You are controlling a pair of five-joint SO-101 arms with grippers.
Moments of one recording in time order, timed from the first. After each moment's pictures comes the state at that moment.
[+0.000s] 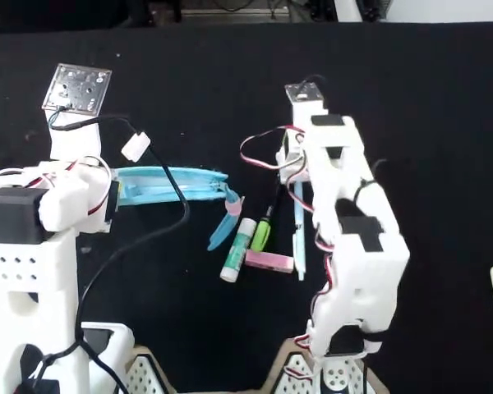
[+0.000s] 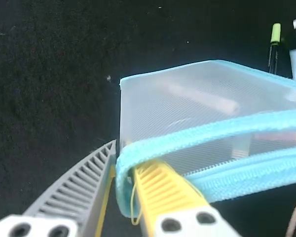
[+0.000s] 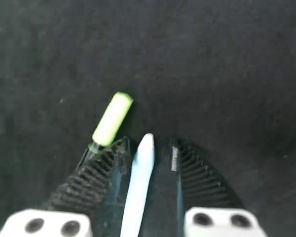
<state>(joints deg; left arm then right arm) -3.8 -38.5 3.2 100.0 -10.2 -2.0 28.4 0.7 63.0 3.6</state>
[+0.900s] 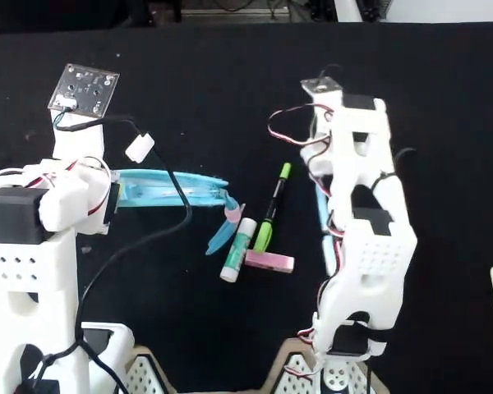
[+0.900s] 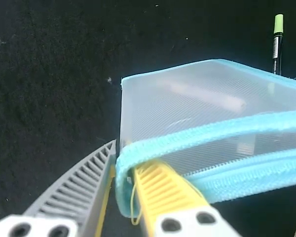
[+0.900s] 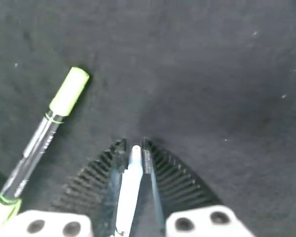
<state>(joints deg) -3.8 -38.5 3.2 100.0 -12.5 4.7 34.1 -15.1 79.9 19.1</state>
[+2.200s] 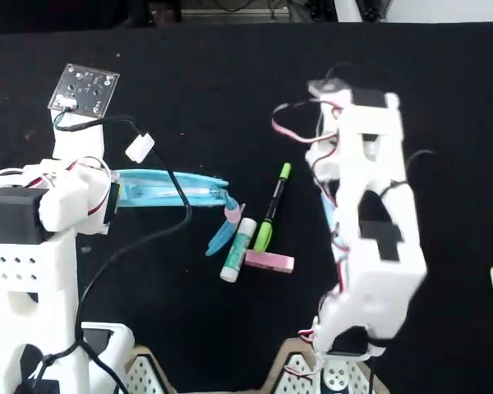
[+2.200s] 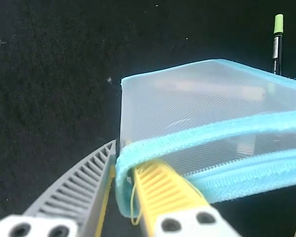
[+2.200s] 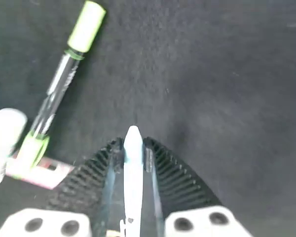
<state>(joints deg) -3.8 -38.5 3.2 100.0 -12.5 4.9 18.4 -11.0 92.5 15.3</state>
